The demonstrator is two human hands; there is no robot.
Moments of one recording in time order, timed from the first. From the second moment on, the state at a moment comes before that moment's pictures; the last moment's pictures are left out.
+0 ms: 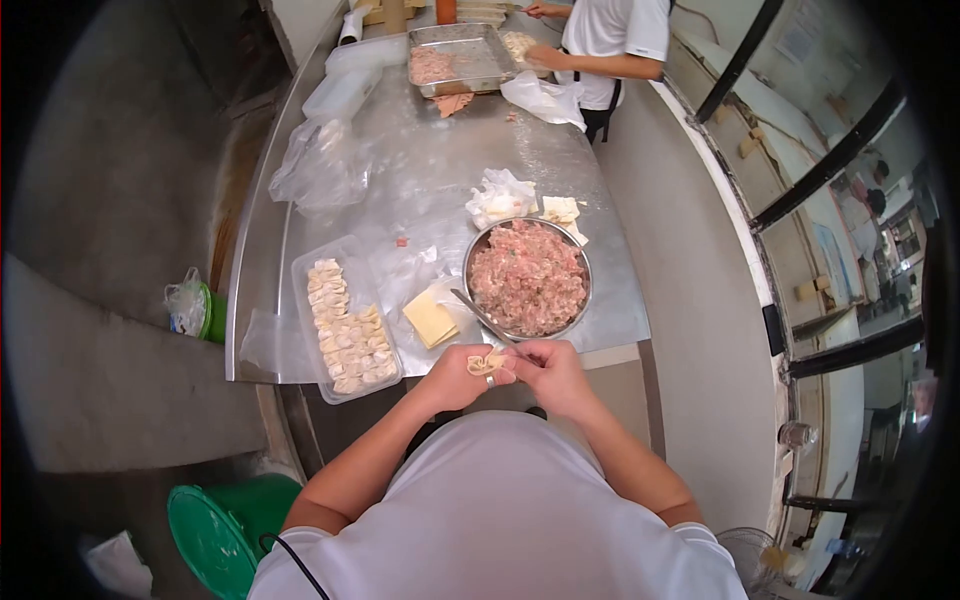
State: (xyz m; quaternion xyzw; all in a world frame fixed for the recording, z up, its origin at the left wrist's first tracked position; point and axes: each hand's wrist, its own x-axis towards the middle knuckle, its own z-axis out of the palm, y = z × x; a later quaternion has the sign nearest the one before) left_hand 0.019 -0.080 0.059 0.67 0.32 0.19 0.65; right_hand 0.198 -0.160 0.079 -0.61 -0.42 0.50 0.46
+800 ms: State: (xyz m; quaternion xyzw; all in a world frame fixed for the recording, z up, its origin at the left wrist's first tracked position) left_hand -0.163 0.092 0.012 0.68 0.58 0.19 0.41; right_hand 0.150 -0.151 0.056 -0.61 -0.37 0.52 0.47
